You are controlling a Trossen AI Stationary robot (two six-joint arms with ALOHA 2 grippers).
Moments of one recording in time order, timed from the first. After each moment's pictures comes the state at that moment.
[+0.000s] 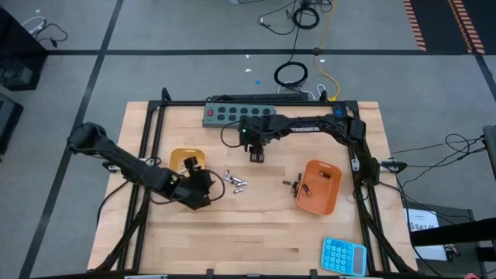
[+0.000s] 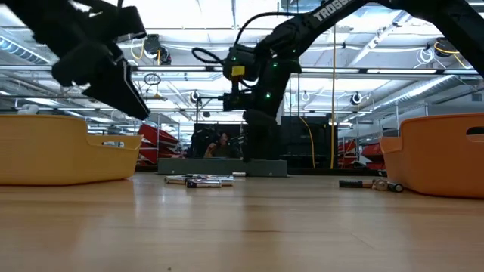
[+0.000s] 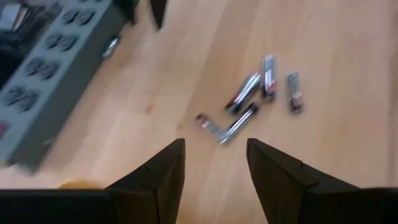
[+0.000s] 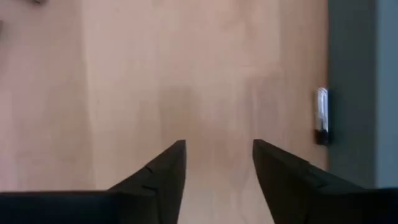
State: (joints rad) left arm -0.45 1.34 0.70 -0.41 -0.69 -0.46; right arm -0.29 2.11 1.59 -0.65 0.04 -0.25
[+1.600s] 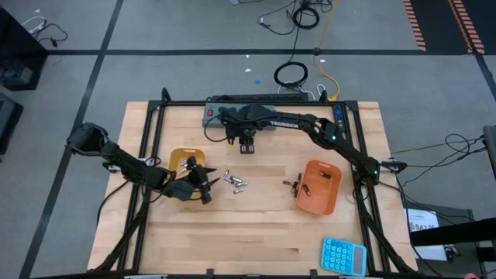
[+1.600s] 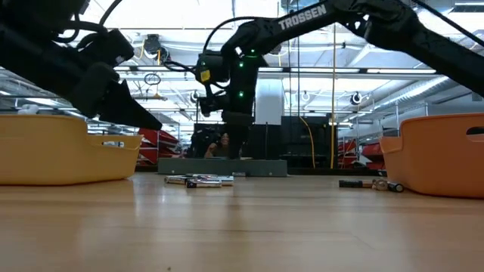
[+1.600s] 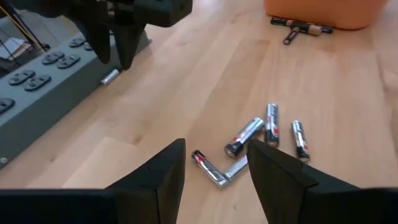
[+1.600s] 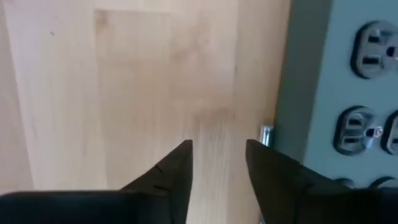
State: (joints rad) left arm -0.42 1.34 0.34 0.37 -0.76 -0.33; right arm -0.30 2.43 2.20 -1.09 0.14 -0.34
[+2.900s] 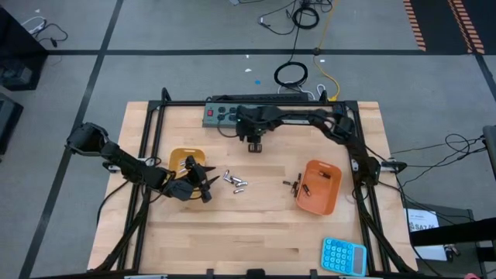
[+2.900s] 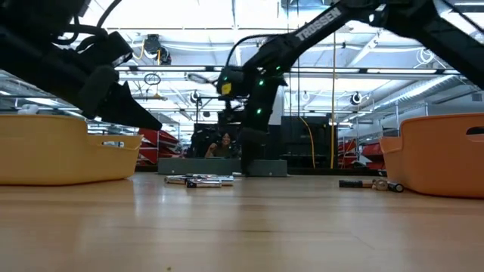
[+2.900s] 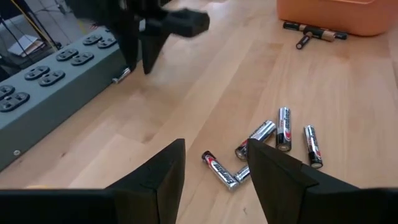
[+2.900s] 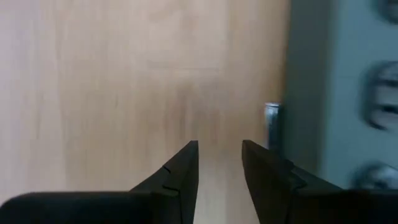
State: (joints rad) left arm -0.42 1.34 0.33 0.38 -0.79 -0.36; right arm -0.37 2.26 1.78 -0.74 0.07 -0.40
